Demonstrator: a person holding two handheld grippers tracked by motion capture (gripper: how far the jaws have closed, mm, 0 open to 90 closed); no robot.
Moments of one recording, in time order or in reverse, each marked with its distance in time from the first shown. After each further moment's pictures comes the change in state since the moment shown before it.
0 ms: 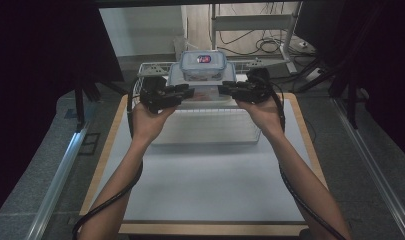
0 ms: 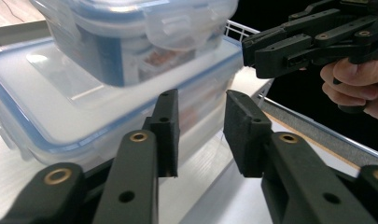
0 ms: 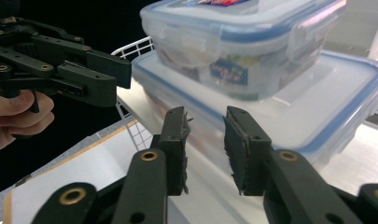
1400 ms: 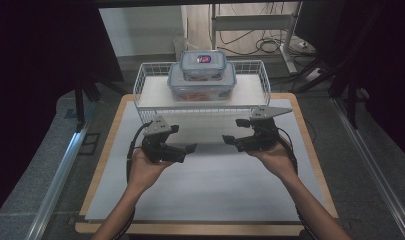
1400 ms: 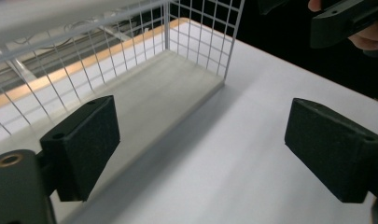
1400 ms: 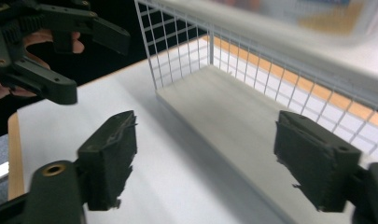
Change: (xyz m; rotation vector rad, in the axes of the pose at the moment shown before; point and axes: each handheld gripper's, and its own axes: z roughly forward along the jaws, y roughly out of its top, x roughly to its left) left arm -0.046 -0.111 -0.006 0.091 0.010 0.063; right arm 0.034 -0.099 -0.027 0.098 0.001 -0.089
